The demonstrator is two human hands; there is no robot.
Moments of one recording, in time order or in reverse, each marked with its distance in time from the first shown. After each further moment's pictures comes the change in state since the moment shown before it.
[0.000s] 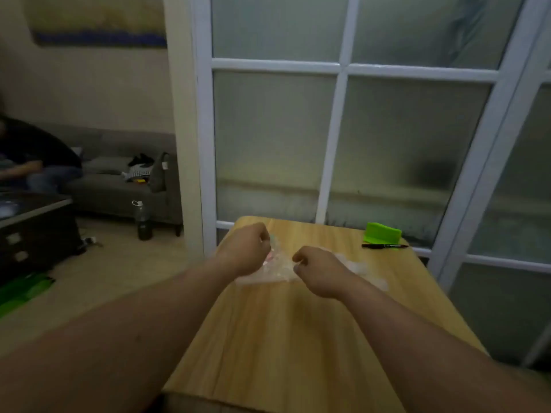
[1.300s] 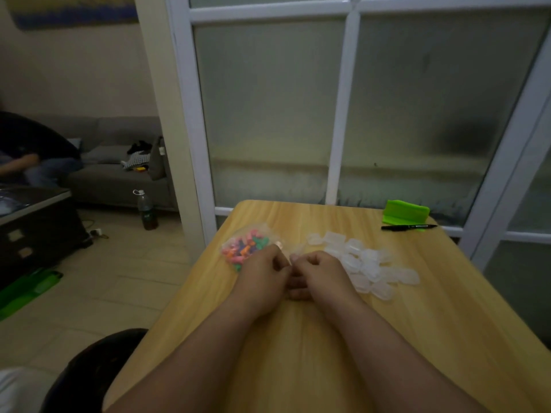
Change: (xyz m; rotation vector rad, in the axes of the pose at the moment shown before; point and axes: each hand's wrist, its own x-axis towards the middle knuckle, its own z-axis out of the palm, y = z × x) left_hand -0.026 -0.003 0.073 -0.306 -0.024 -0.107; right_hand 0.027 0.020 0.071 1.047 0.079 0.321
